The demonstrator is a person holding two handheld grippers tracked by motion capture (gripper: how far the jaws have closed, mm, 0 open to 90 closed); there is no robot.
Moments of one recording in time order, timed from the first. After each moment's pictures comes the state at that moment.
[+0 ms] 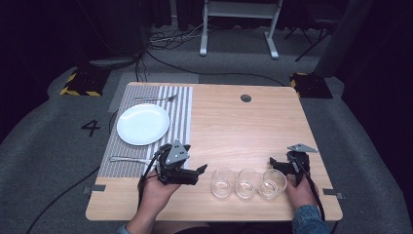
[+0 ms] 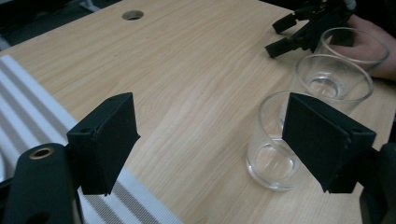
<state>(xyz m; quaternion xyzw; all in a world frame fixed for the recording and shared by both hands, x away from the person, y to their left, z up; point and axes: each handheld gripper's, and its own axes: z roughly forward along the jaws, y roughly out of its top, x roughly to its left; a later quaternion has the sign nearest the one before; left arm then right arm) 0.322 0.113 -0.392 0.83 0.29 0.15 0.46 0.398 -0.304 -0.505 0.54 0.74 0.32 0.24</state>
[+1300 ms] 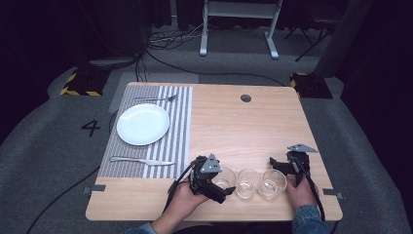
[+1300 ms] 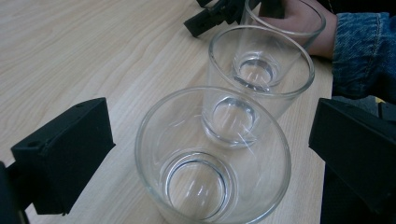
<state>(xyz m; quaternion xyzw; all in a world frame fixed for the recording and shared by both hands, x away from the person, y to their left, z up) 0.325 0.039 -0.445 0.86 0.23 0.05 0.46 0.398 -0.304 -0.505 0.54 0.74 0.32 0.24</state>
